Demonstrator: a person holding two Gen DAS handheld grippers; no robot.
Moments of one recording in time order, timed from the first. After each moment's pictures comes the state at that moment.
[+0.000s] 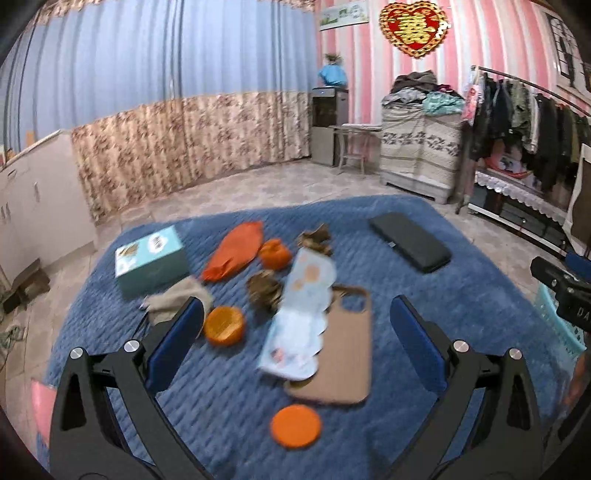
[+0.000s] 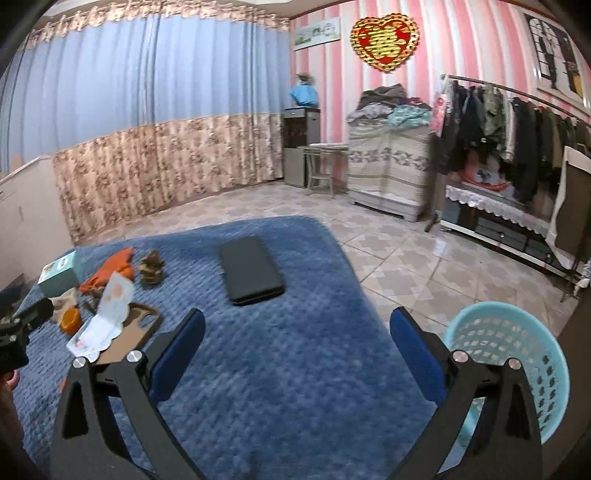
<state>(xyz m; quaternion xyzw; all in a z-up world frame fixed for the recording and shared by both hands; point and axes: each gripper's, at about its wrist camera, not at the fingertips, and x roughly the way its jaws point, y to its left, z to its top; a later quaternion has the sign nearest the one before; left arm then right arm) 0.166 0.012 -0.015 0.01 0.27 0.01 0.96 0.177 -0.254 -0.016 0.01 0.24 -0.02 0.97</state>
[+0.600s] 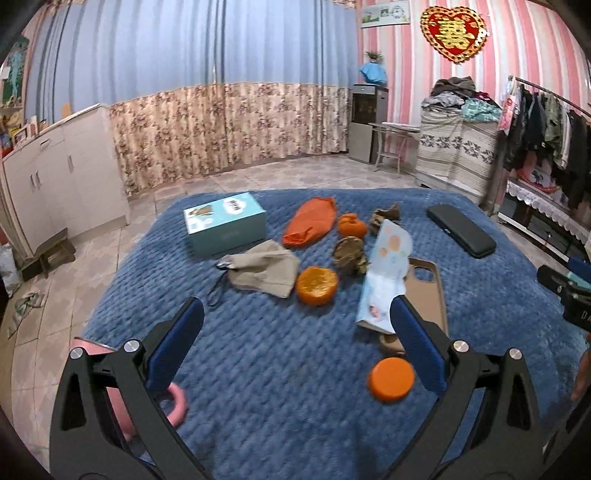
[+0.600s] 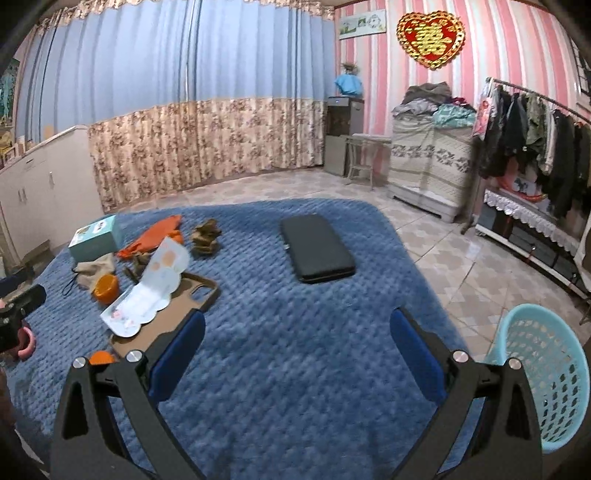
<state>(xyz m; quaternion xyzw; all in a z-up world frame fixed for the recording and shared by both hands) 0.131 0.086 -0.030 -0.02 0.28 0.07 0.96 0.177 -0.197 -0.030 -0.01 0.27 0.05 0.96</state>
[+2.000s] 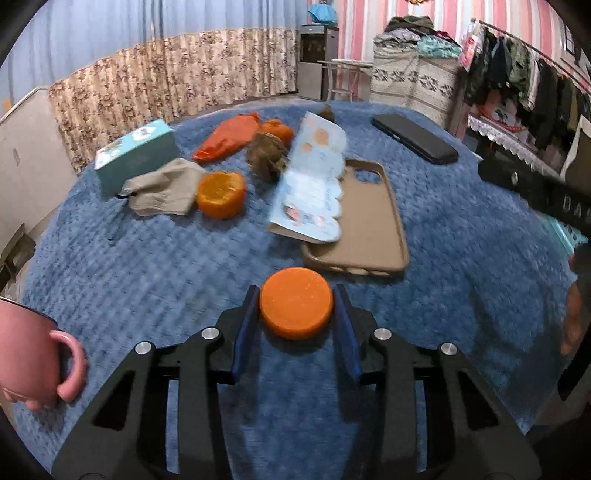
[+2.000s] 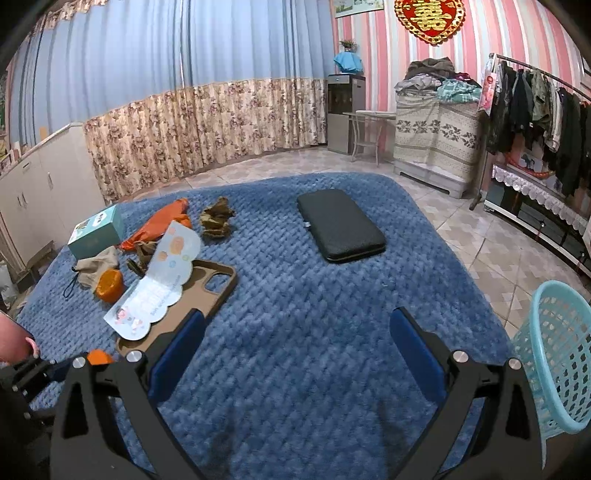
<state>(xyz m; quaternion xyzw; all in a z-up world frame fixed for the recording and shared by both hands) 0.151 0.032 -0.090 0.00 0.39 -0.03 0.92 0.197 -0.169 -0.051 0.00 0.31 0.05 0.95</state>
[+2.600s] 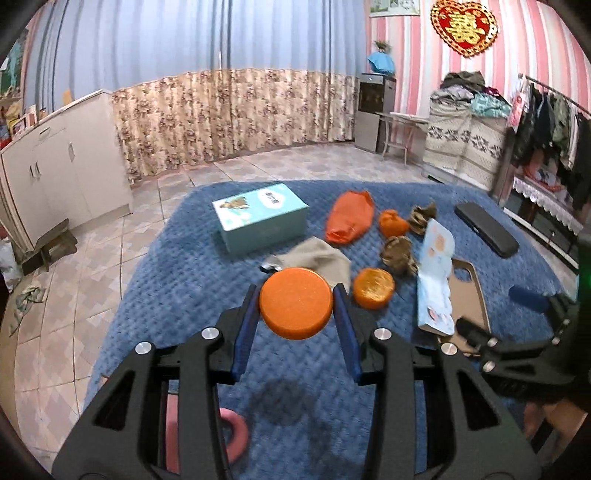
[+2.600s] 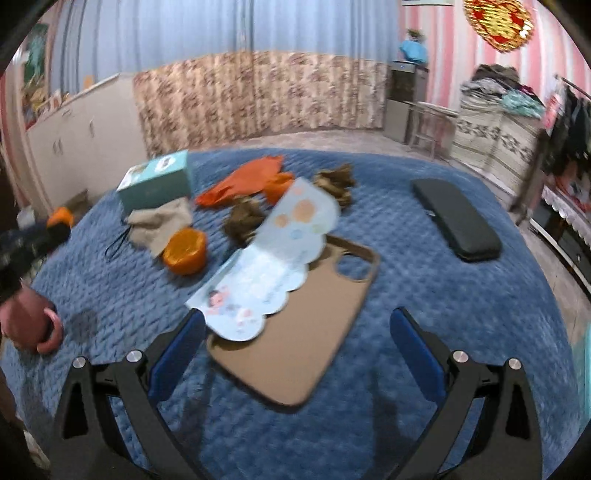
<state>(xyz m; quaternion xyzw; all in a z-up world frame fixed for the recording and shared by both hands) 0.150 0.143 -0.030 -0.03 0.31 0.07 0.95 0.214 -0.045 -0.081 -0.05 0.36 0.14 0.92</state>
